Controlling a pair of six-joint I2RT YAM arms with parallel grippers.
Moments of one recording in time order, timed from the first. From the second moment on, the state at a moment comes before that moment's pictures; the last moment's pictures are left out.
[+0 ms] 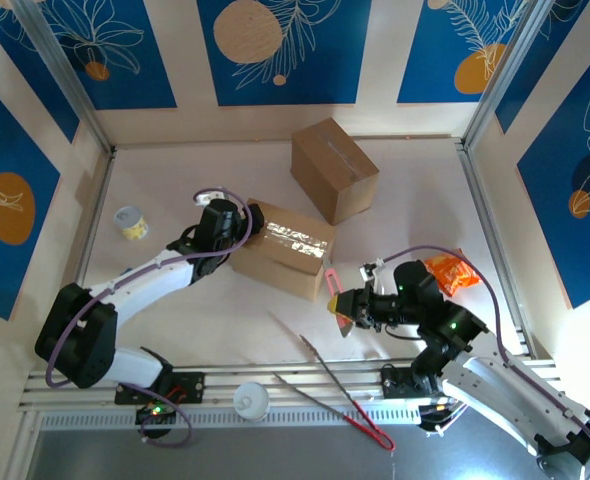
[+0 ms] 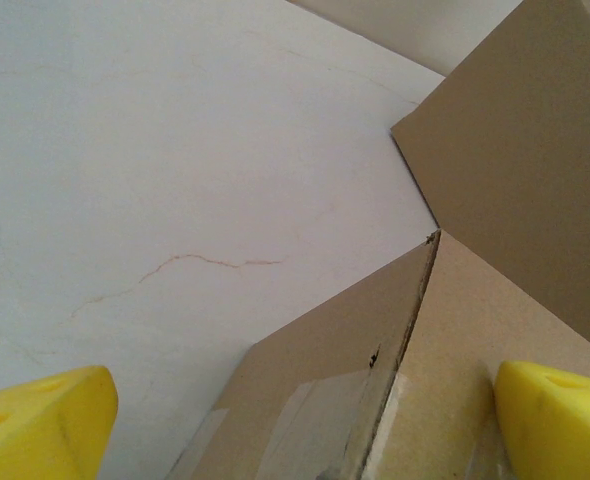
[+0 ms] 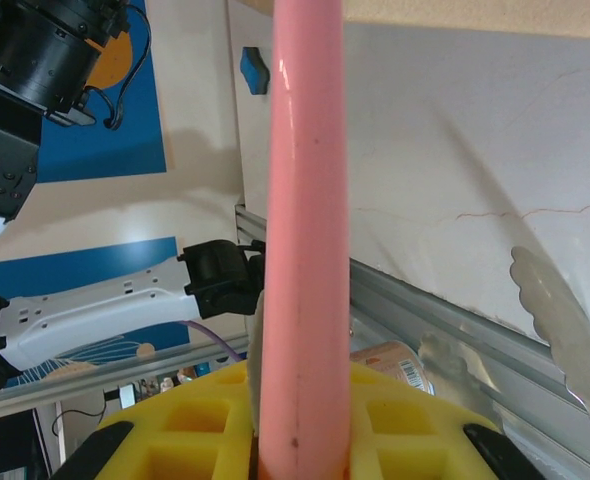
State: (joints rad) left arm -0.57 1.42 0.82 -0.04 -0.28 -0.73; right arm 0.70 0.55 0.46 -0.43 -0.59 1.22
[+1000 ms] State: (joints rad) left arm -0.49 1.65 1.64 -0.68 -0.22 -0.39; right arm 0.71 0.96 0.90 -1.03 0.12 0.94
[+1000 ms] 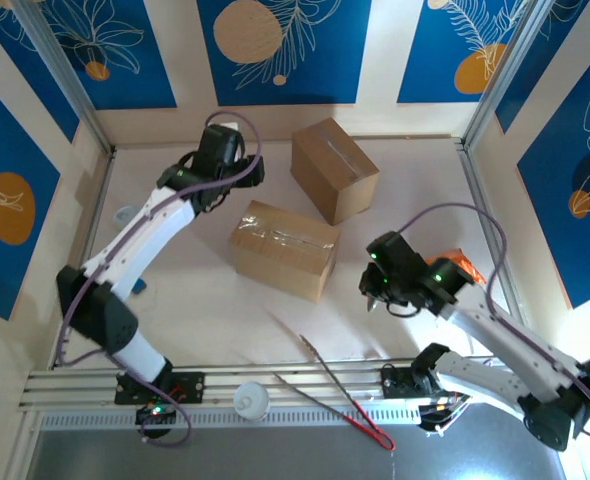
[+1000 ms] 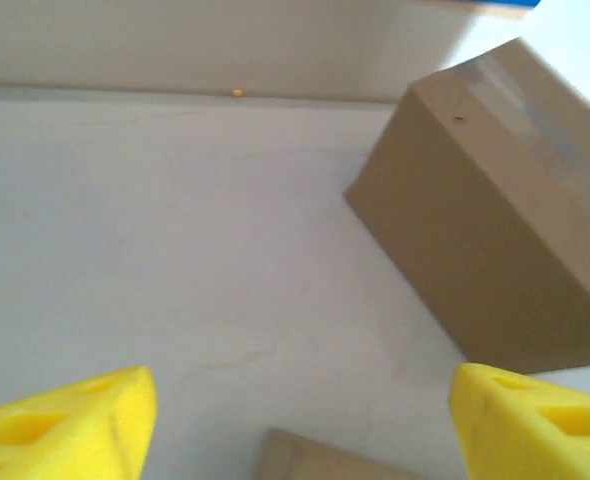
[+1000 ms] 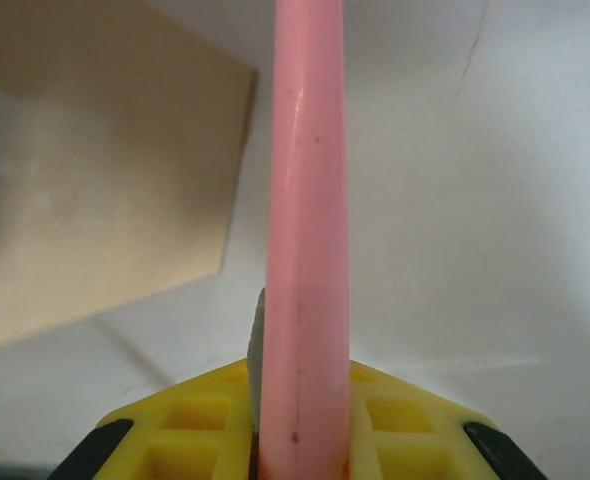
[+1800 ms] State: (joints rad) left arm -0.35 1.57 1.26 -0.79 -0.28 -0.39; right arm 0.91 1.60 1.28 -1.11 0.31 0.98
